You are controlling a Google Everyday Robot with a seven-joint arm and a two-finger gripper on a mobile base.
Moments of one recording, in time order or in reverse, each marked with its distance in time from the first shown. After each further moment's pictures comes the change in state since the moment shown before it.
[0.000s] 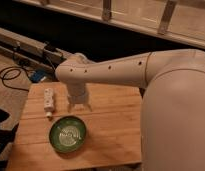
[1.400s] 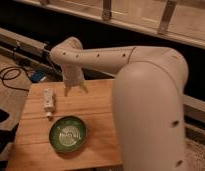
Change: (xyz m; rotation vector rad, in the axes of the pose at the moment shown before) arm -0.112 0.037 -0.019 -0.002 -0.073 -0.156
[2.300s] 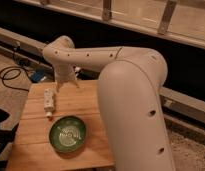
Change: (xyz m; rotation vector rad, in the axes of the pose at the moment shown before) arm -0.016 0.030 0.007 -0.027 -0.074 -0.051
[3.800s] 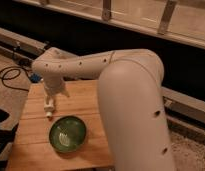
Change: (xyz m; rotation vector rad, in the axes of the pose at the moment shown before) arm 0.035 0.077 0.023 -0.066 0.026 -0.191
